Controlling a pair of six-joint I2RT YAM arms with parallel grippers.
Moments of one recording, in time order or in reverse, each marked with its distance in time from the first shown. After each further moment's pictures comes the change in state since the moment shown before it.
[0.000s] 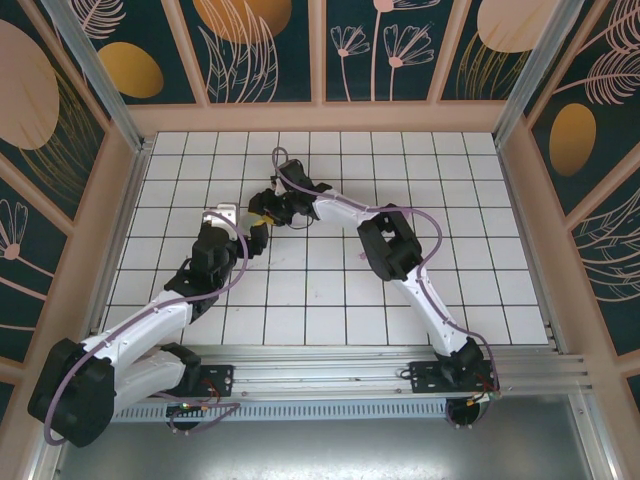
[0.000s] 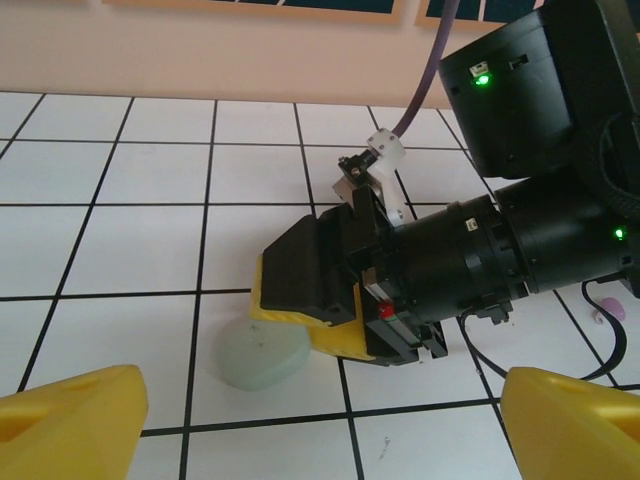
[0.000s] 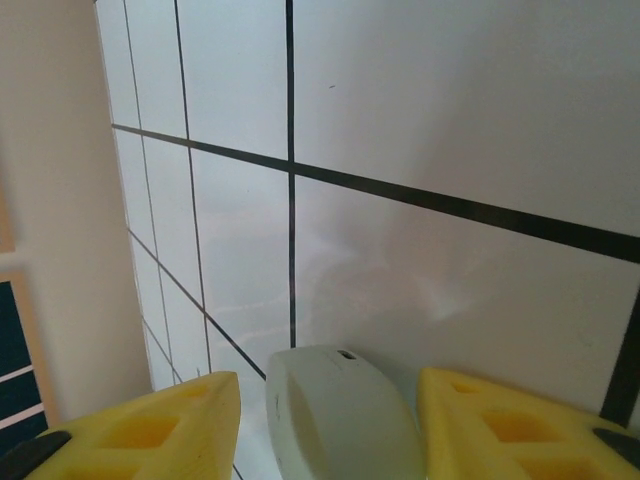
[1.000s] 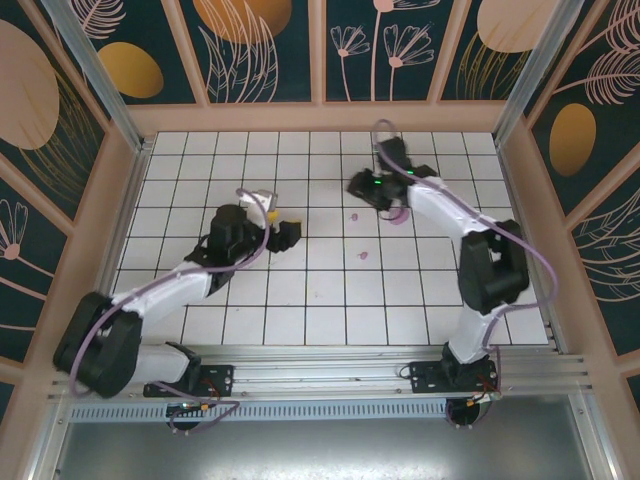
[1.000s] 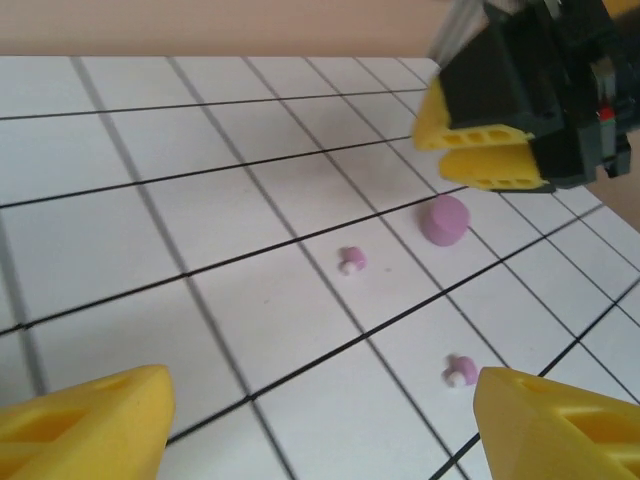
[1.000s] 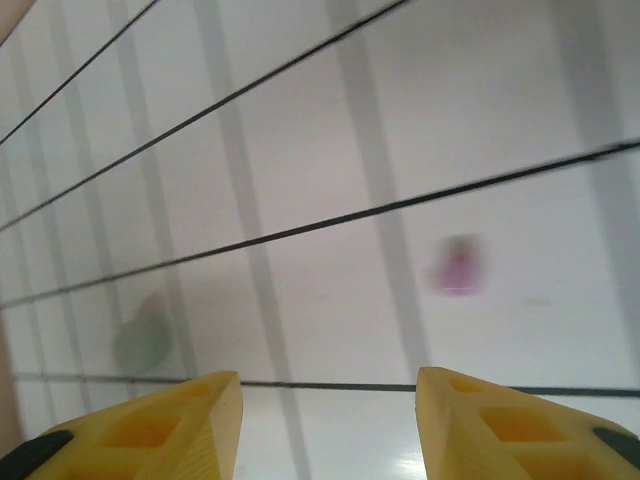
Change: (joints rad) left arm -0.006 0.327 0.220 0.084 0.547 -0.006; right arm -0.390 -0.816 -0.752 -0.241 0.310 -0.182
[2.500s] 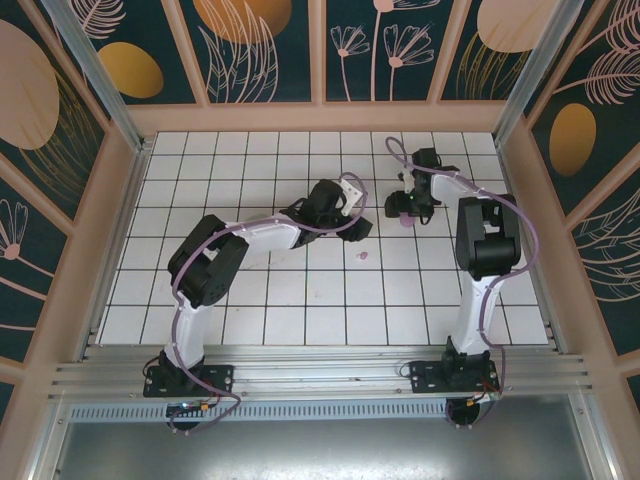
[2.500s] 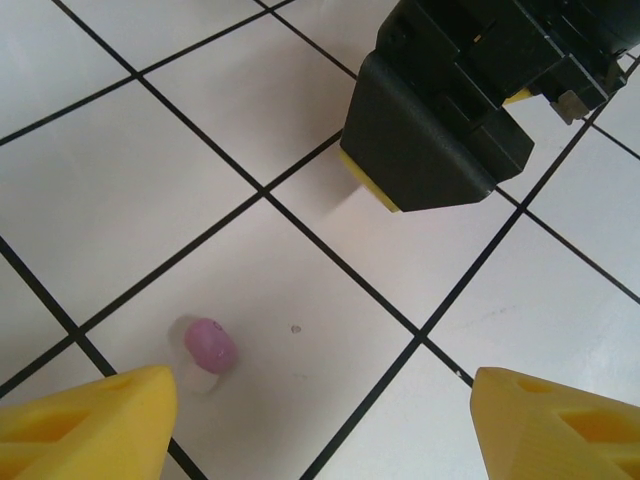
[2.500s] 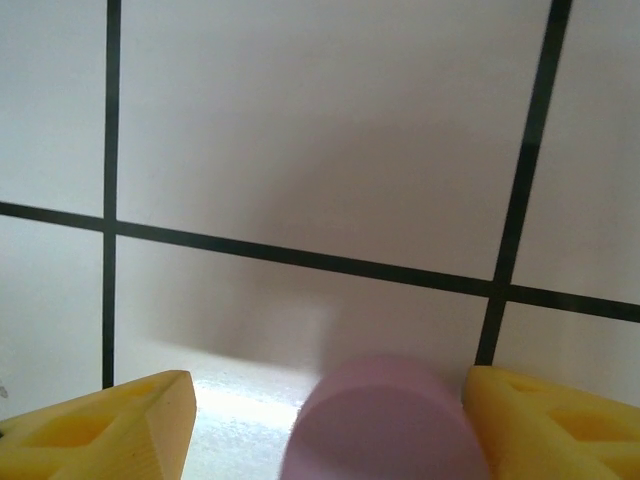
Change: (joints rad) left arm -0.237 0.705 0.687 -0.245 -0.082 0.158; right arm -0.206 0.311 0.120 -0.134 0.049 -0.764
